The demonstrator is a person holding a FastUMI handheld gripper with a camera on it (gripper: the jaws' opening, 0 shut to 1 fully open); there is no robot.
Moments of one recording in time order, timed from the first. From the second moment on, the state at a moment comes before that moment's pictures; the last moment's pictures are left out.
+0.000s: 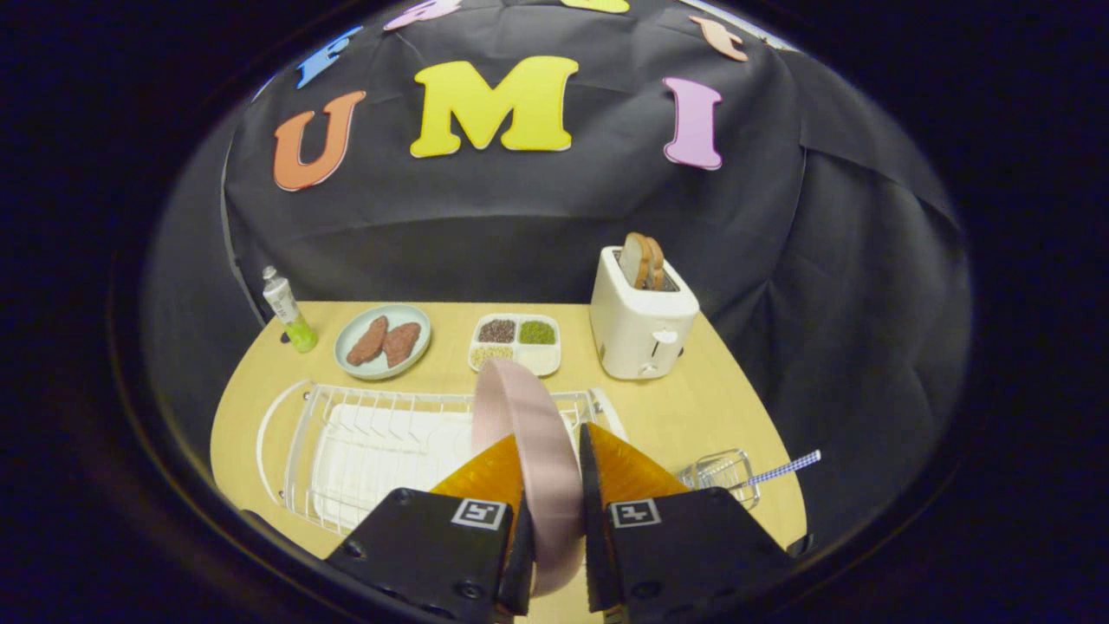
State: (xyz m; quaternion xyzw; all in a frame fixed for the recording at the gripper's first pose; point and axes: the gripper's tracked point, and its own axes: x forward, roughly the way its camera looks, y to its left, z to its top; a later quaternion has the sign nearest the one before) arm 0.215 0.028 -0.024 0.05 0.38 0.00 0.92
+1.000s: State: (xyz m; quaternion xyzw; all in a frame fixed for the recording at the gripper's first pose) arm 0.022 0.039 -0.195 0.33 0.41 0.16 0.83
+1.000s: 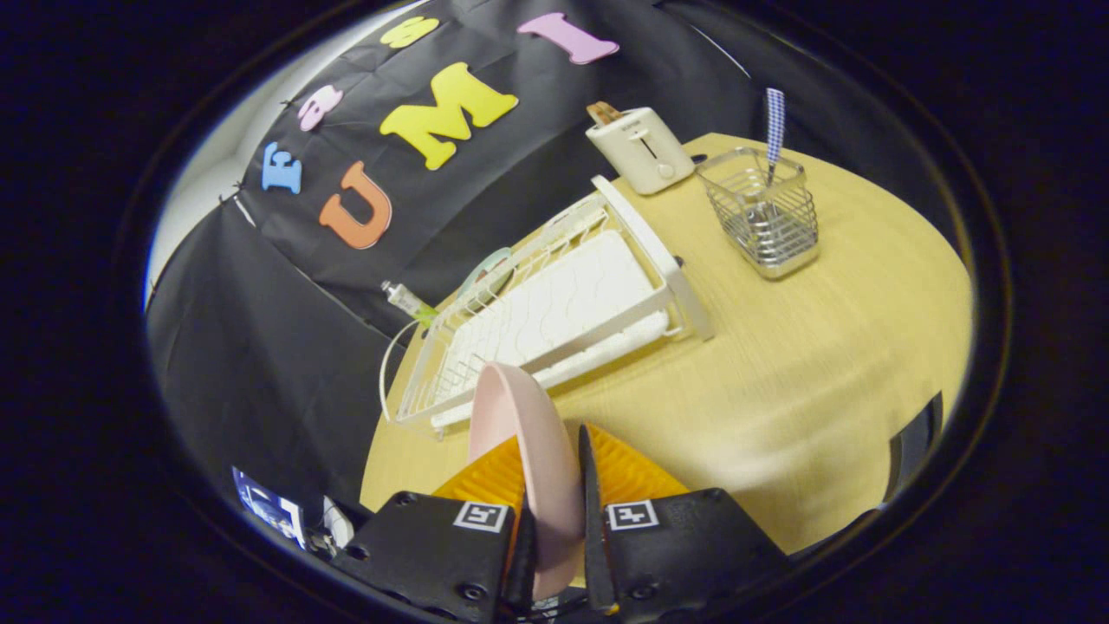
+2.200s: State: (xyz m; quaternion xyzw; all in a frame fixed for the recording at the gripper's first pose) arm 0.025 -0.083 -0.195 0.22 0.29 0.09 0.93
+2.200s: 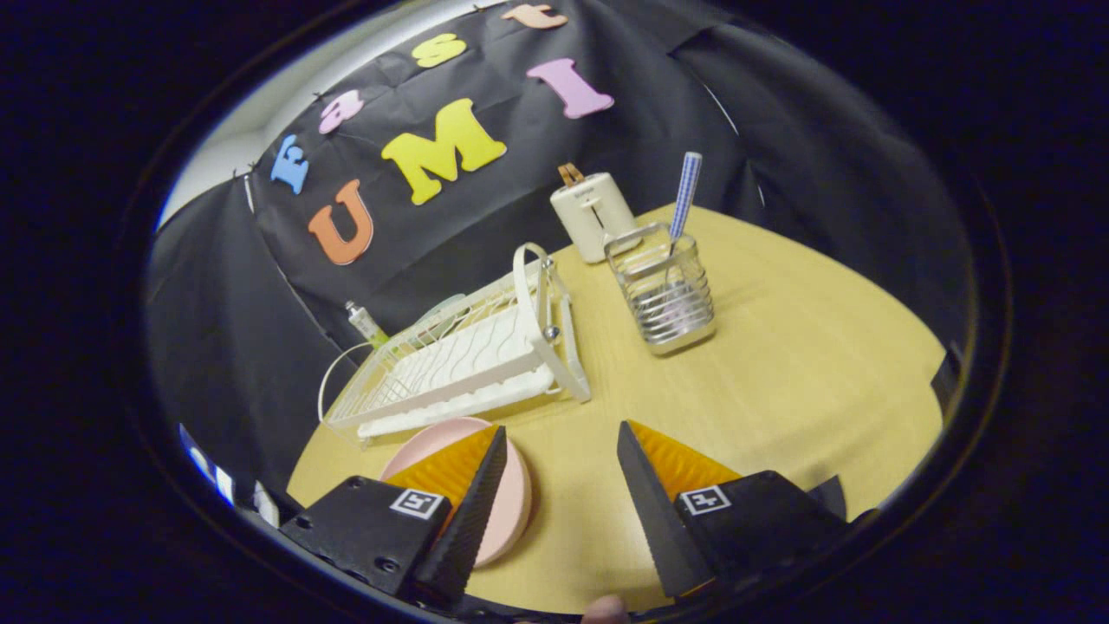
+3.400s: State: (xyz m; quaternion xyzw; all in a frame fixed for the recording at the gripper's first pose) arm 0.181 -0.209 -0.164 0.13 0.17 0.06 0.97
